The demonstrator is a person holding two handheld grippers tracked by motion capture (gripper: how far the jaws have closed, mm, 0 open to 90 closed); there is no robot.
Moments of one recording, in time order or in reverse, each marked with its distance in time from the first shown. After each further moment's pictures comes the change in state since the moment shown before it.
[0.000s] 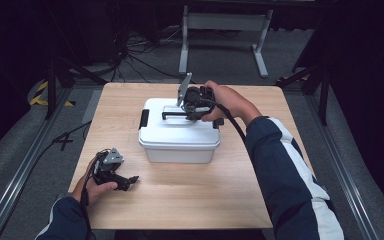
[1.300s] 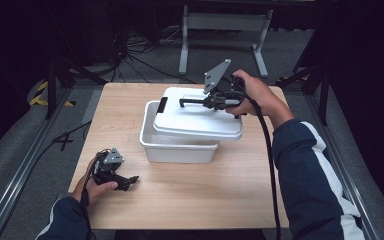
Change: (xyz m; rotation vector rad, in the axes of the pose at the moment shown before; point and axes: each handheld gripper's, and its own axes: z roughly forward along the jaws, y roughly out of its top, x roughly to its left) left arm 0.000 0.000 0.000 0.004 0.001 0.002; right arm 0.008 -0.043 -0.075 -0.154 -0.134 0.025
